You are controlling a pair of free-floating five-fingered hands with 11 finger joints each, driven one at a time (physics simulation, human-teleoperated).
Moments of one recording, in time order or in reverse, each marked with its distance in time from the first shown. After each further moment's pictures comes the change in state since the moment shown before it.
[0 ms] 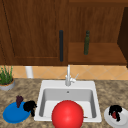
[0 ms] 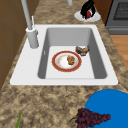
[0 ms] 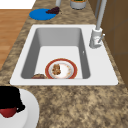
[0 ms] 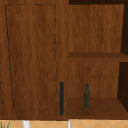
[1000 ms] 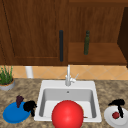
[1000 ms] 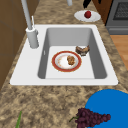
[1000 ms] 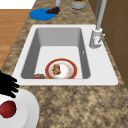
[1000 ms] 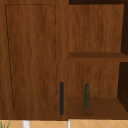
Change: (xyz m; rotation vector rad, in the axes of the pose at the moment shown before) left hand 0.000 0.000 0.000 0.000 0.000 0.000; right hand 0.025 -0.086 0.068 0.174 0.034 -0.004
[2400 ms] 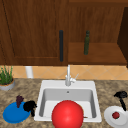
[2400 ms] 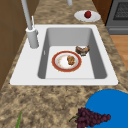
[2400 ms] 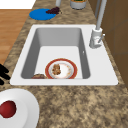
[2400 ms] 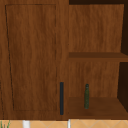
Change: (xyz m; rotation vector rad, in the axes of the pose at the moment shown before) left hand 0.000 0.000 0.000 0.000 0.000 0.000; right hand 0.022 -0.066 0.067 -0.040 0.320 0.008
